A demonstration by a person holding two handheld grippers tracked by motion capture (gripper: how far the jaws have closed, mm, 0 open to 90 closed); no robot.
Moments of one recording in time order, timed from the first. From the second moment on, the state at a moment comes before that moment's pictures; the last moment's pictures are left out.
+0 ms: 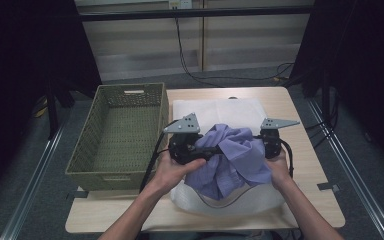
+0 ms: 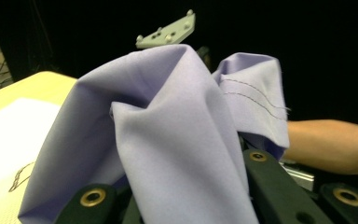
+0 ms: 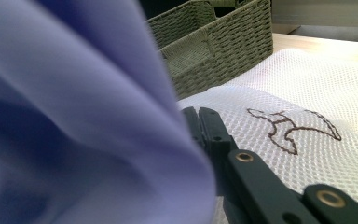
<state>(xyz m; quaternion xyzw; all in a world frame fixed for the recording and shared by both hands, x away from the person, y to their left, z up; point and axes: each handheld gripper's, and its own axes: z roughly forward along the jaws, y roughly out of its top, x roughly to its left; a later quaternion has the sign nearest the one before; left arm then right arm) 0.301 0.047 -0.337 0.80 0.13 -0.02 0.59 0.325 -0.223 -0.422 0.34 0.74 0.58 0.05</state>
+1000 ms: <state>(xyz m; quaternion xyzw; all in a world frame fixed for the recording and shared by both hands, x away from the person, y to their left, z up) 0.322 0.033 -0.390 0.84 0.16 0.00 0.52 0.325 -0.221 -0.423 0.34 0.74 0.58 0.05</state>
